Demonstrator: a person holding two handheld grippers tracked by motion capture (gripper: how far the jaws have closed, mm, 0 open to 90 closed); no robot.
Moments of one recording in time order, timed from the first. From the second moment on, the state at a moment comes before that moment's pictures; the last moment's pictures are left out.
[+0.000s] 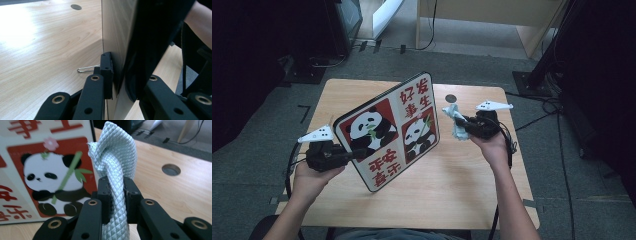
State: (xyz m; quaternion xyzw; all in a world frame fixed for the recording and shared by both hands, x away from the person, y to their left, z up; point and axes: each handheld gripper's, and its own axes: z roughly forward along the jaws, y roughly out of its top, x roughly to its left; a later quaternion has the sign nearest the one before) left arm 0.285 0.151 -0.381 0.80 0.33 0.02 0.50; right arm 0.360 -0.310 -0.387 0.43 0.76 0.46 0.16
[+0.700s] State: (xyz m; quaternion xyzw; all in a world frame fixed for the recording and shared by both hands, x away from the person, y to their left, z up) left arm 0.277 0.153 -0.379 0.80 0.33 0.02 0.50; right arm 0.360 -0.264 -0.312 0.34 0.77 0.51 0.18
